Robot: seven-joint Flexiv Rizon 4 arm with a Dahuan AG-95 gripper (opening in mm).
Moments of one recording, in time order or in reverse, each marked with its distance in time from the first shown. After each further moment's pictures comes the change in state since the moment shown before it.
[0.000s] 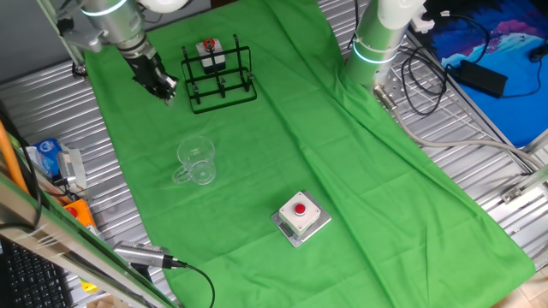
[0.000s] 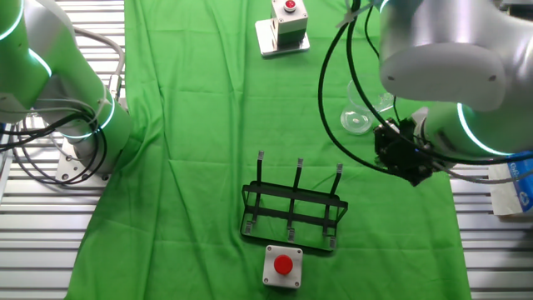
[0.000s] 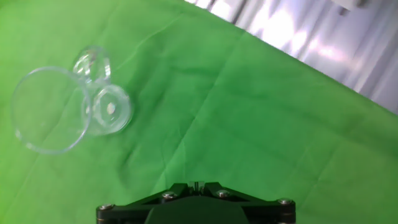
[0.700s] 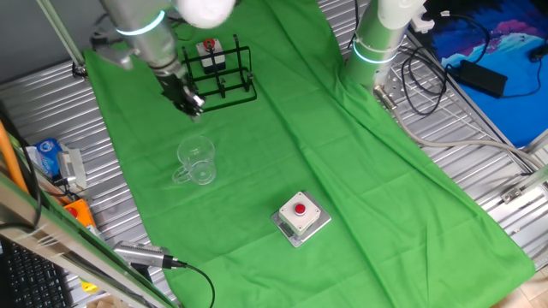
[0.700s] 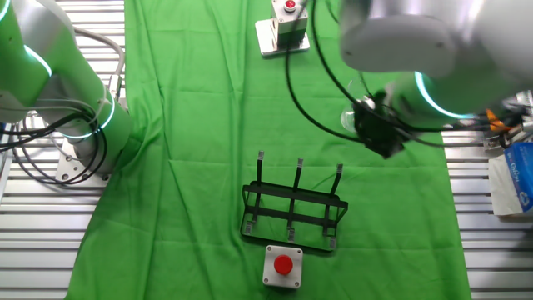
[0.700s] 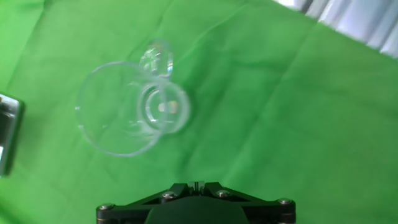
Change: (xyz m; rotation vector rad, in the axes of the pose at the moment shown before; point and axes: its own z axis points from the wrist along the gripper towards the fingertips) arm 0.001 0.074 0.038 0.004 -0.011 0.106
